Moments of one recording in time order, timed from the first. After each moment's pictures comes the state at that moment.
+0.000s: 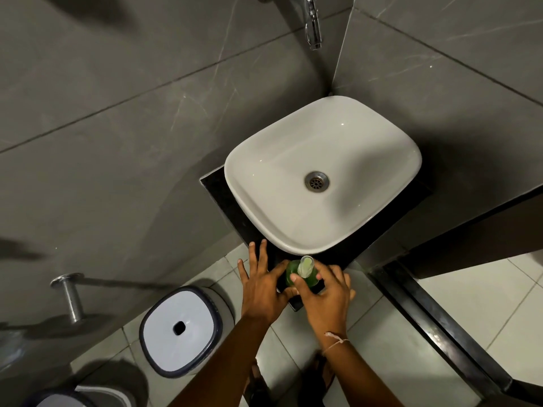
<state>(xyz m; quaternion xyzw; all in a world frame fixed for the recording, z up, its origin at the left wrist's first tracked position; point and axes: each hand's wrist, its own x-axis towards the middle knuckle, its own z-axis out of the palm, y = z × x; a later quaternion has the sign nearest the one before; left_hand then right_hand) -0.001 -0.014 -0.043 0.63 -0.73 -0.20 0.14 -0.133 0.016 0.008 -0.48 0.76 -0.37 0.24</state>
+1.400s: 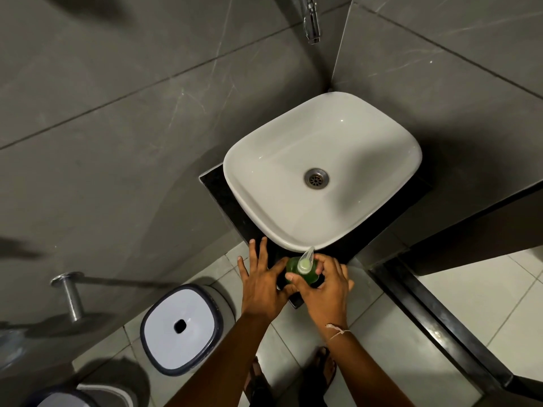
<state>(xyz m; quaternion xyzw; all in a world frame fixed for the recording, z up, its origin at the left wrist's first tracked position) 0.000 -0.013 -0.046 0.63 -0.74 -0.20 0.15 -0.139 0.011 0.000 -0.51 0.73 -0.38 0.25</state>
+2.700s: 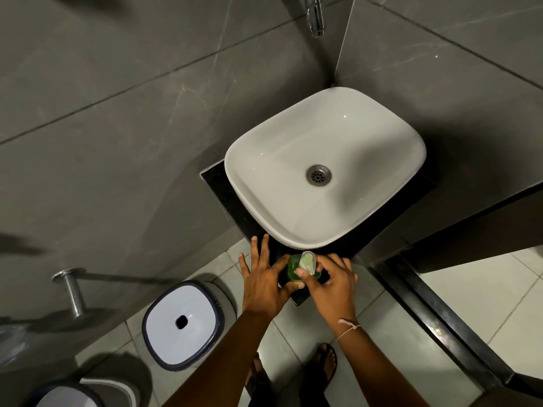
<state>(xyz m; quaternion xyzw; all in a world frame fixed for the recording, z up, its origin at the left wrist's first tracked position) 0.000 -0.014 -0.045 0.63 -0.74 -0.20 0.14 -0.152 0.004 0.009 -0.54 0.71 -0.36 0.26</state>
